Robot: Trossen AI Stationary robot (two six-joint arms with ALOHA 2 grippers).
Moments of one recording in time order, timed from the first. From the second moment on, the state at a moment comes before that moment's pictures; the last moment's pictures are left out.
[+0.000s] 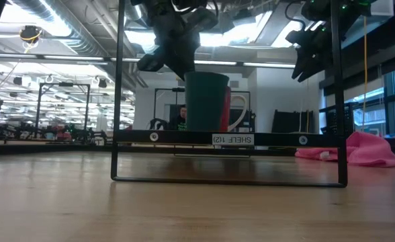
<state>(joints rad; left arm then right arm) 0.16 1.74 1.51 -0.86 0.07 -0.85 -0.85 1.05 1.01 -0.75 -0.02 0.33</state>
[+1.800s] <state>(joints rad) 0.12 1.58 1.54 -0.86 -0.11 -0.72 -0.44 0.86 1.01 -1.25 -0.38 0.20</state>
